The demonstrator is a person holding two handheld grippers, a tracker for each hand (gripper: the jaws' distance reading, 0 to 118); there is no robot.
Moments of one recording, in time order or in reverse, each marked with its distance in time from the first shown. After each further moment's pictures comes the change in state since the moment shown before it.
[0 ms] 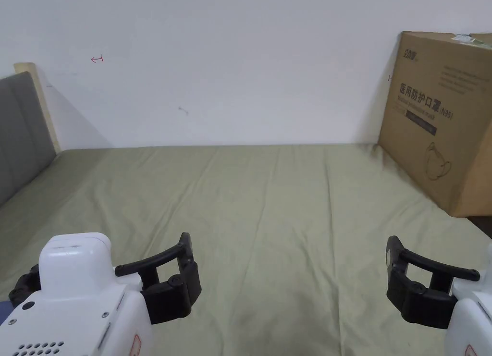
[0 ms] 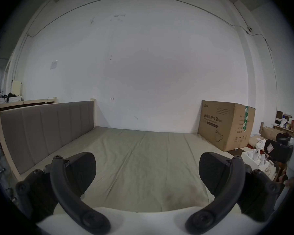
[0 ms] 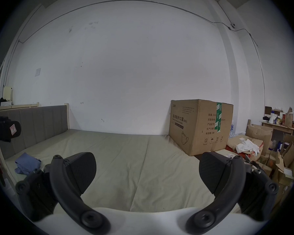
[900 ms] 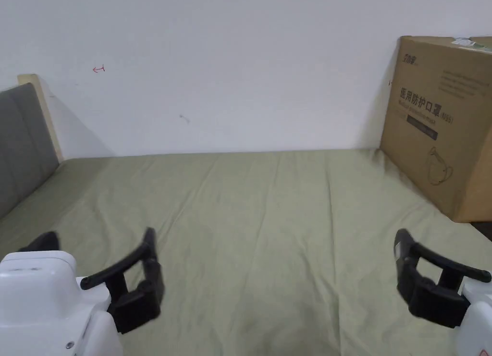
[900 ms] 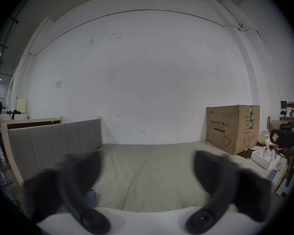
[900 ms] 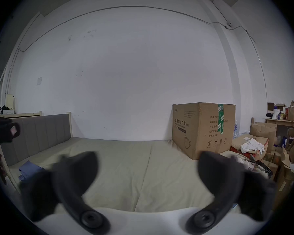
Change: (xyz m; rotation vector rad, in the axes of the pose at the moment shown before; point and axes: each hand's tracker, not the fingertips) left arm -0.006 0.007 0.015 0.138 0.052 -0.104; right arm 0.018 0.004 -0.004 0.049 0.022 -0.053
